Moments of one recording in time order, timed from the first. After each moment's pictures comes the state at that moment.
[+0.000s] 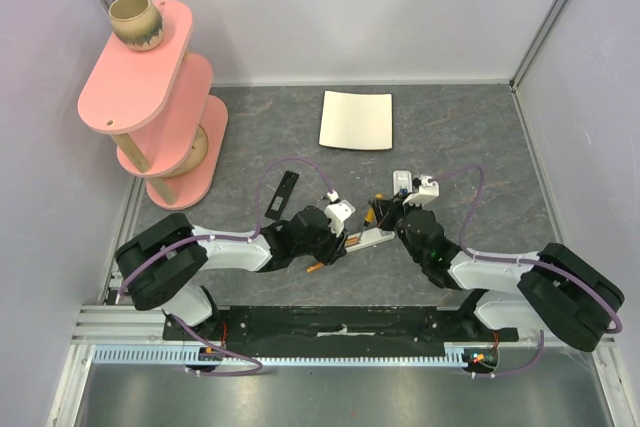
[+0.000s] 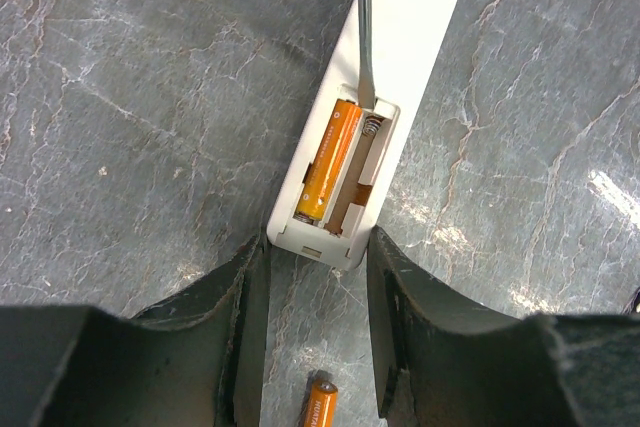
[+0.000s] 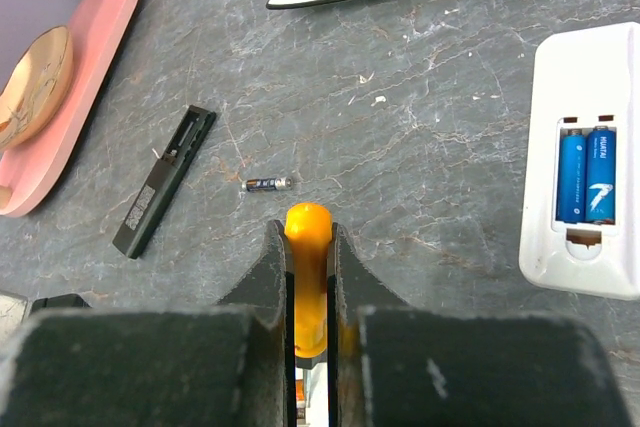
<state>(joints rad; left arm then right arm) -0.99 1.54 0.57 0.29 0.04 -0.18 0.78 1.24 0.23 0.78 0.43 0.66</state>
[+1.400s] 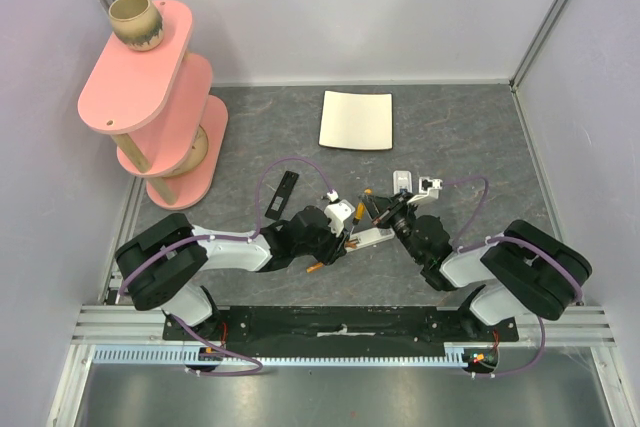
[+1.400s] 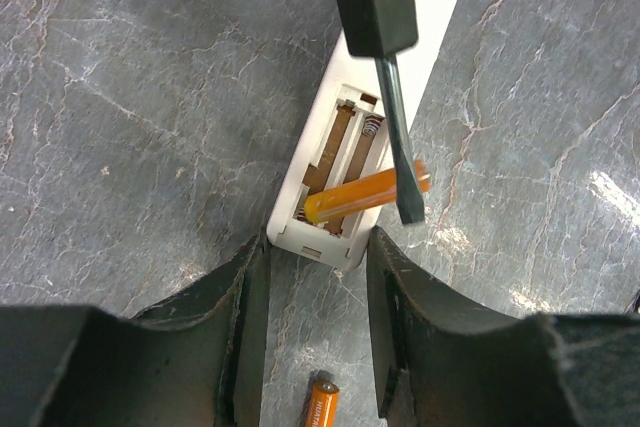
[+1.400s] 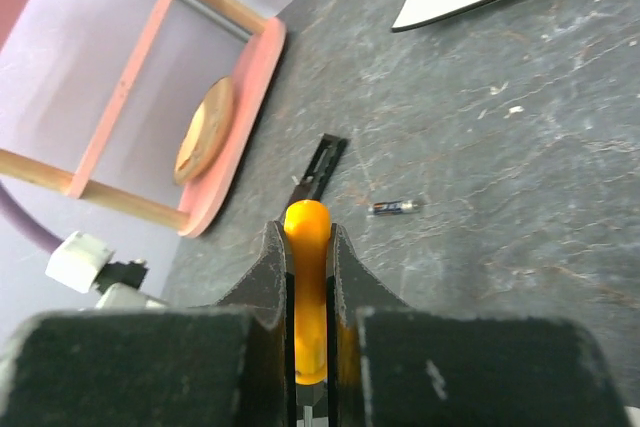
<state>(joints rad) -0.99 1.54 0.57 0.30 0.04 -0.18 0.75 1.47 0.17 1.27 0.29 0.88</state>
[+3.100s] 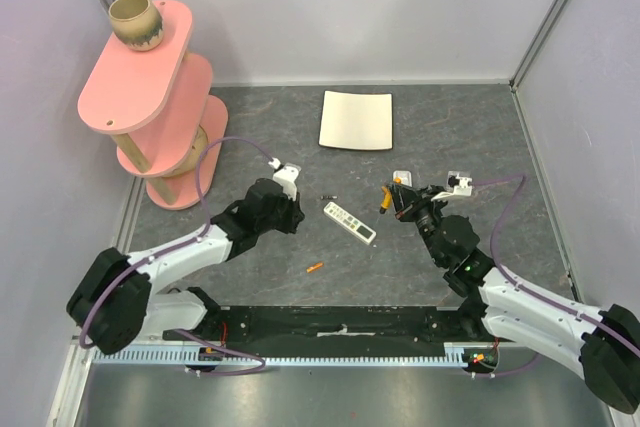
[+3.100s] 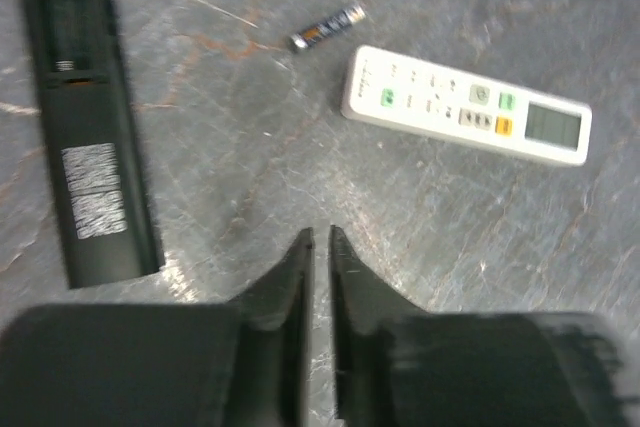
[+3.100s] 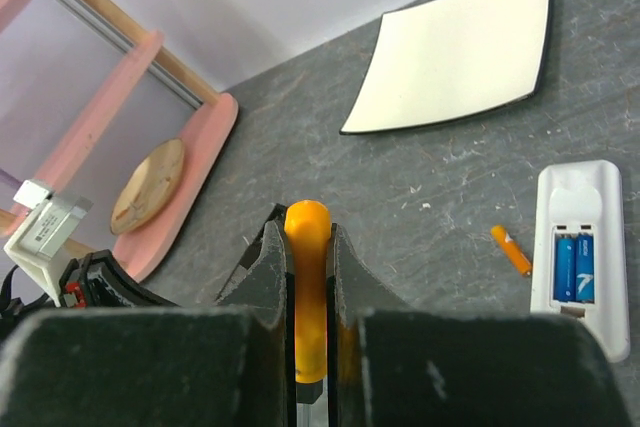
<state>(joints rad) -0.68 1.19 0.56 0.02 -0.04 -0.28 0.74 0.81 0.23 0.63 0.44 0.63</state>
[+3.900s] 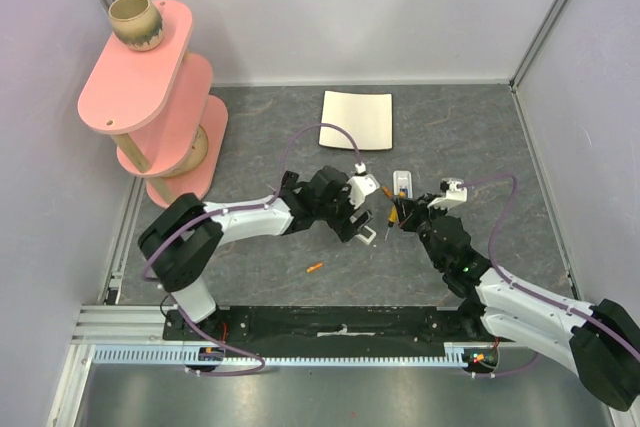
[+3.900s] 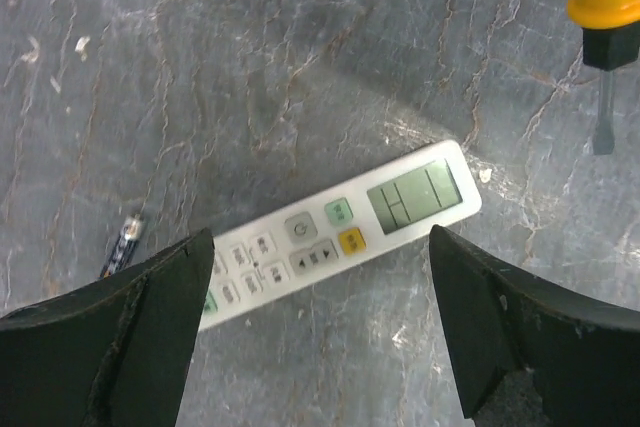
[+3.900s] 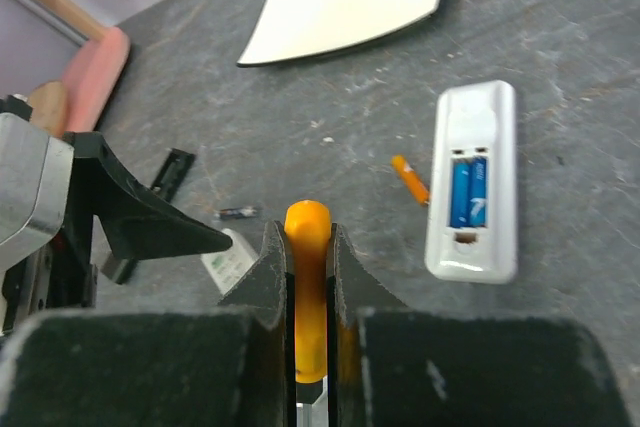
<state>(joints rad) -0.88 1.67 0.93 0.02 0.14 0.12 0.71 0.87 0.18 0.54 0.45 0.61</state>
